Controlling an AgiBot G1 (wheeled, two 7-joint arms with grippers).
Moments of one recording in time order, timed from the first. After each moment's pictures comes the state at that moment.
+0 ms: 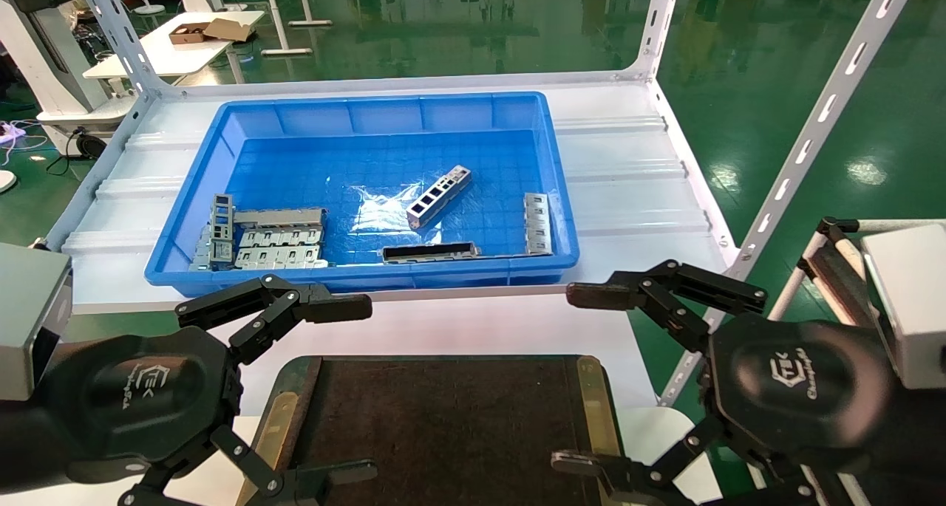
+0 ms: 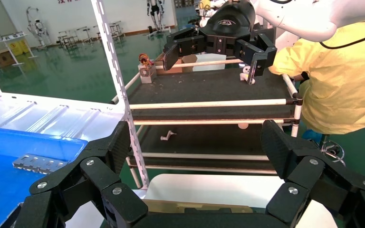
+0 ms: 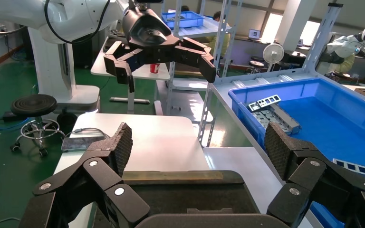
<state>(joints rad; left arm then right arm) -1.08 0.61 0.28 -1.28 0.73 1.49 -0.19 1.07 -0.61 -0.28 1.28 -0.73 -1.50 0.19</state>
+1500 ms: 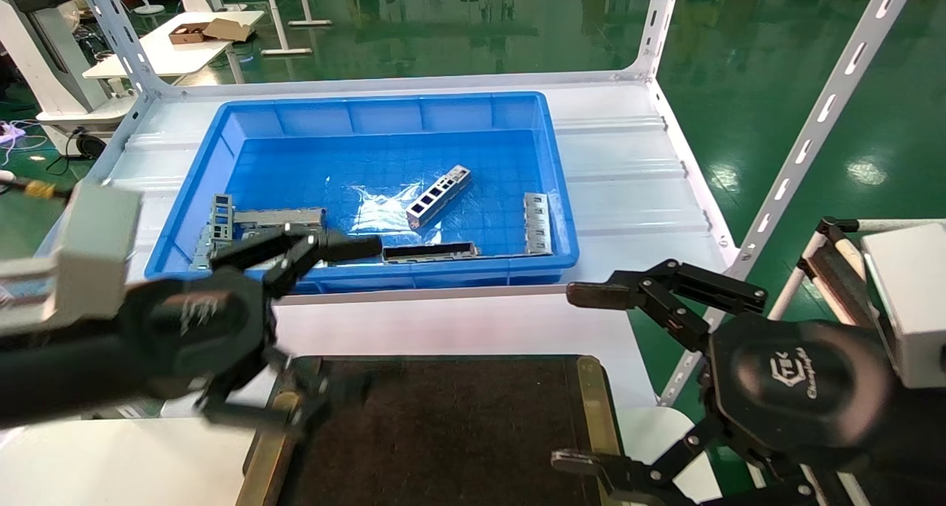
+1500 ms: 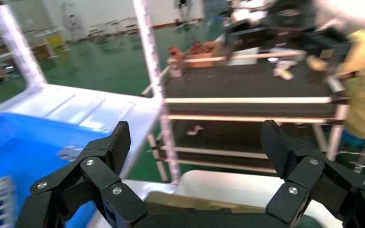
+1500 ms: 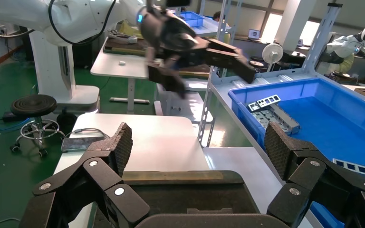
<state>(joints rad) -1.15 0.67 0.31 -1.28 0.85 1.34 -0.22 1.07 -0.61 -0.28 1.28 -0.73 -1.50 0.19</state>
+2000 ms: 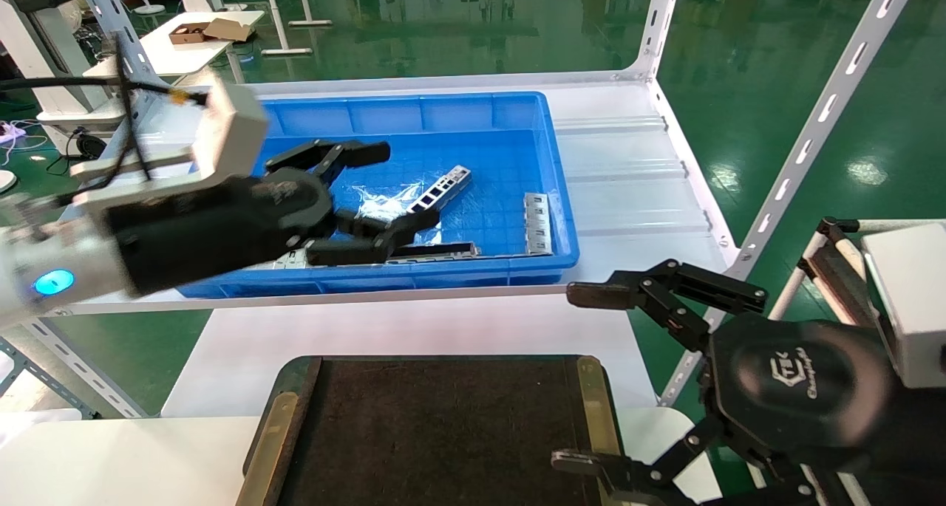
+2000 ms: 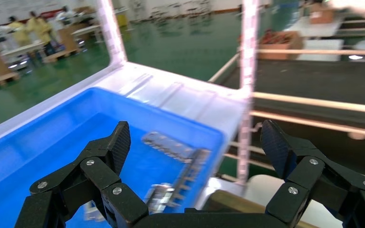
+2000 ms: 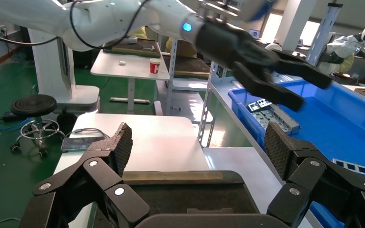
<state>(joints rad) -1.33 0.87 0.42 -1.07 1.09 1.09 -0.29 1.08 -0.61 -0.28 1.28 -0.73 -1.49 0.19</state>
